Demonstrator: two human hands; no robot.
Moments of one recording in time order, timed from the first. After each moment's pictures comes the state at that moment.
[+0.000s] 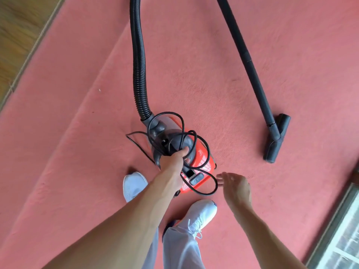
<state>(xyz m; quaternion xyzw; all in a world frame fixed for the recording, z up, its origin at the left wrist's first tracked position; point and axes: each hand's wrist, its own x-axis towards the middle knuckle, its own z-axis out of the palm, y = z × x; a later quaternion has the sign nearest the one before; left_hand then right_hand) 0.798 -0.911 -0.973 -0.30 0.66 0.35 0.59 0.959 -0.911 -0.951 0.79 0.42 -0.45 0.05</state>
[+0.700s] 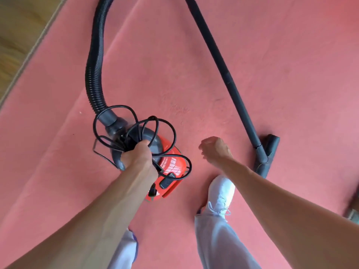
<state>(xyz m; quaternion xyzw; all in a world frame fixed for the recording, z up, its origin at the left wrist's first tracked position) 0.792 -0.795 -0.961 -0.34 0.79 0.37 0.35 0.941 -0.724 -0.997 0.70 0.51 -0.48 0.13</state>
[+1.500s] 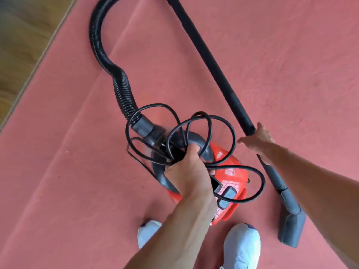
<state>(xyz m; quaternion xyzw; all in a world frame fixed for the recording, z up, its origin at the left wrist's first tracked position) 0.880 -0.663 -1.016 -0.28 0.74 0.50 0.36 1.010 -0.542 -1.155 0.75 0.50 -0.41 0.13</state>
